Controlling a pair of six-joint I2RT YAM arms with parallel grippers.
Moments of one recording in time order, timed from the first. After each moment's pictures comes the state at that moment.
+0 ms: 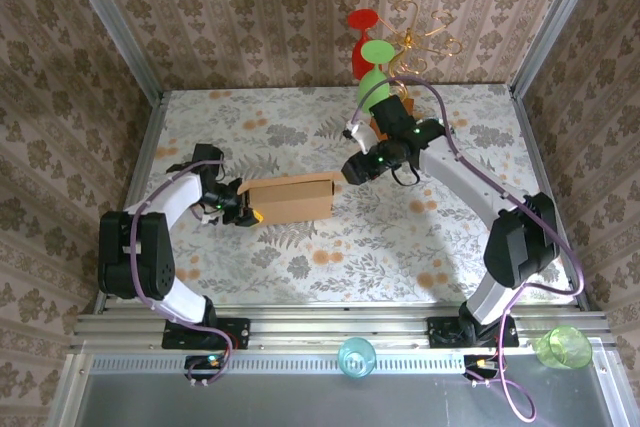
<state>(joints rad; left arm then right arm) -0.12 1.55 0.94 -0.75 0.62 -1.77 0.47 1.68 1.48 -0.82 -0.35 -0.12</state>
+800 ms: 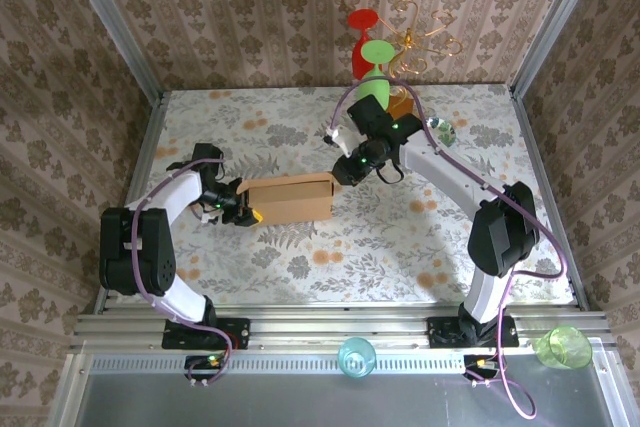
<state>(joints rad) -0.11 1.58 0.96 -0.77 0.63 -1.74 0.55 1.79 1.61 -0.90 -0.34 -0.16</state>
